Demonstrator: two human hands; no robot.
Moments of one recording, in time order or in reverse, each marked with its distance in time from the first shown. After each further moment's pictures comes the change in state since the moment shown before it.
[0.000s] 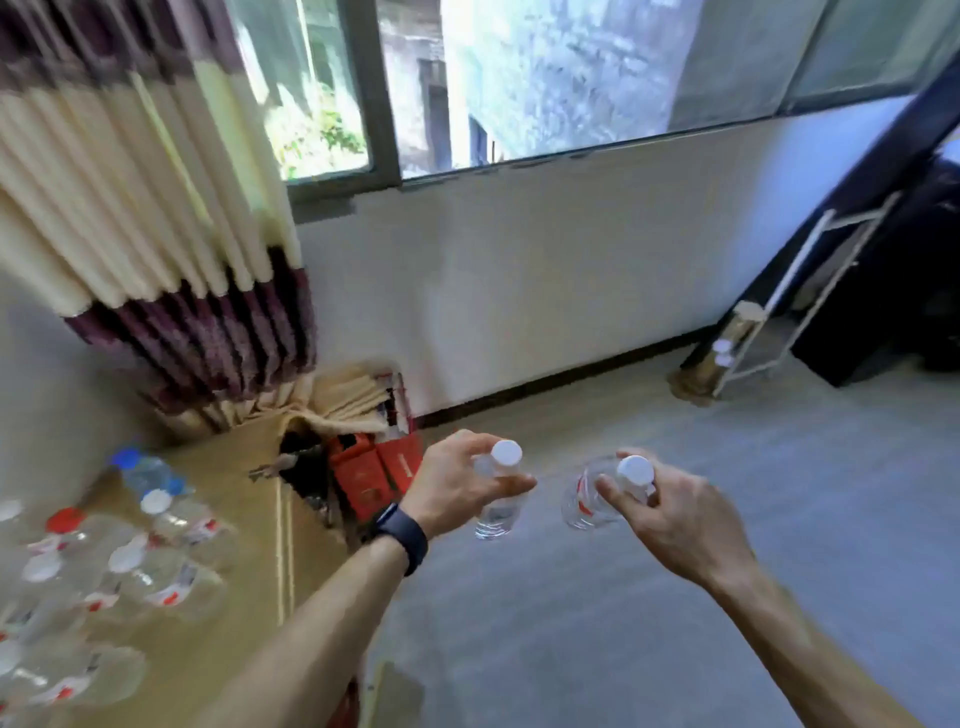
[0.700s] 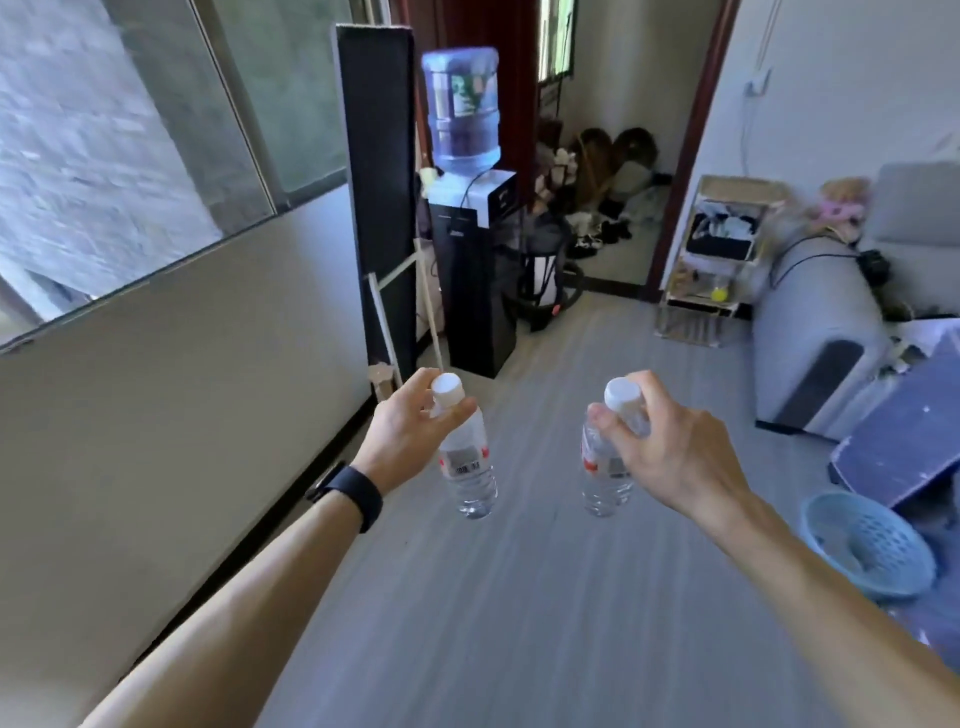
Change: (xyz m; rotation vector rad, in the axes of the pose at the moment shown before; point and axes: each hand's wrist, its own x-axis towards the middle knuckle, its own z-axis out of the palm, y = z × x) left_hand 0.197 0.419 0.434 -0.018 -0.445 0.495; right_hand -0.027 0.421 -0.331 -0.064 0.549 0.598
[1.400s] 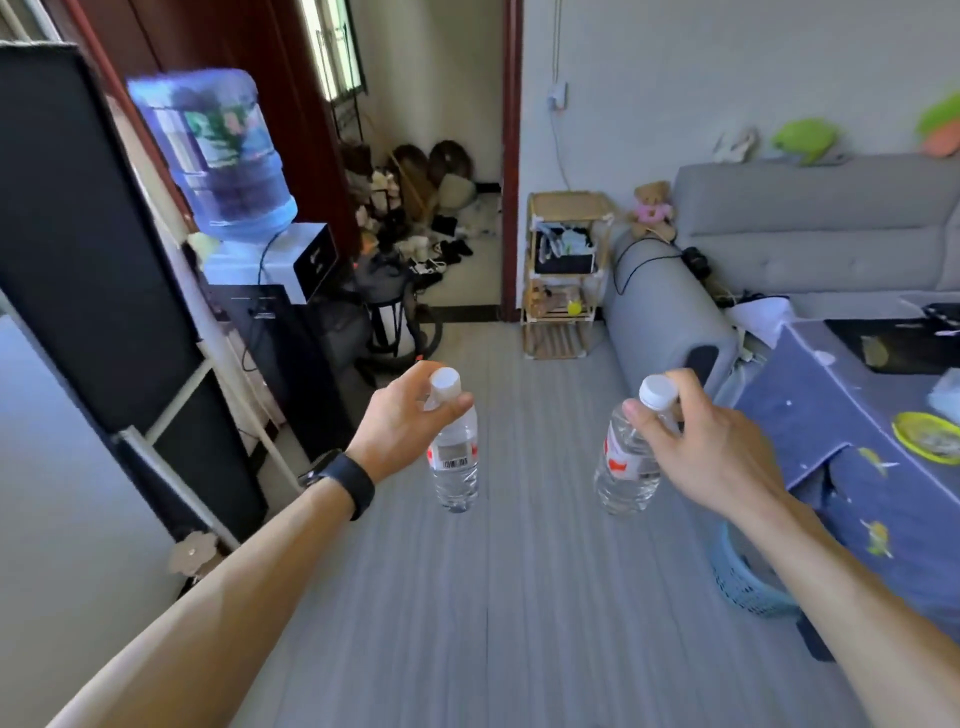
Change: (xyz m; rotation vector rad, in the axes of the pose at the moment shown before) left_hand 0.425 0.073 0.167 0.068 -0.359 0.282; right_hand 0.300 0.161 -0.016 -0.217 0.197 0.418
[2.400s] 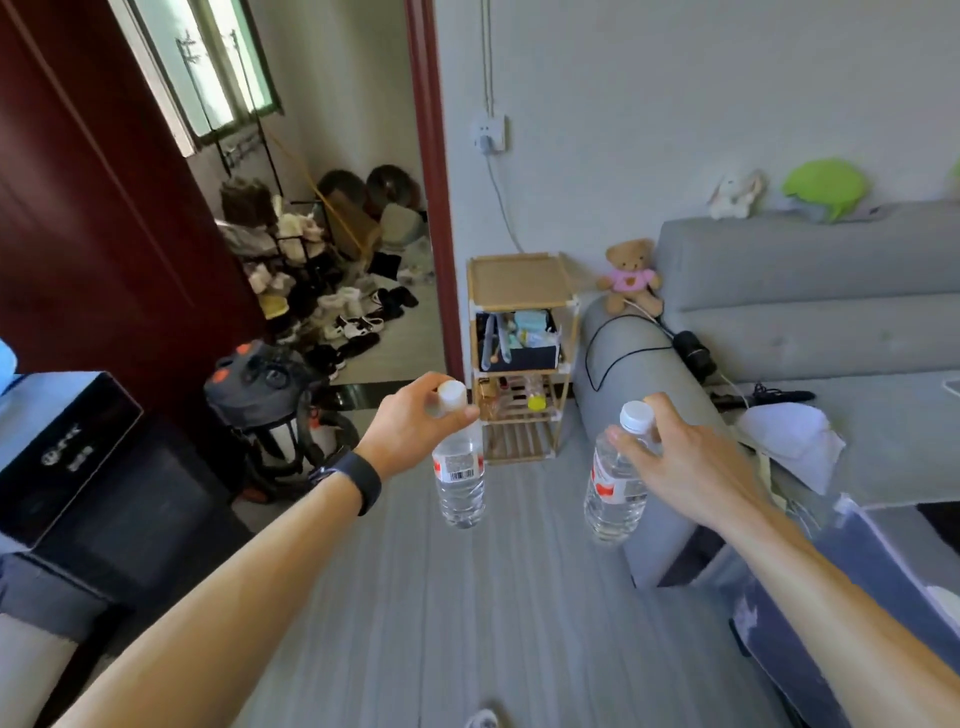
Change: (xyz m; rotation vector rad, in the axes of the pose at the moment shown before) left_hand 0.686 0.028 0.189 0.020 -0.173 0.017; right_hand 0.647 0.160 0.108 -0.058 -0.148 0.073
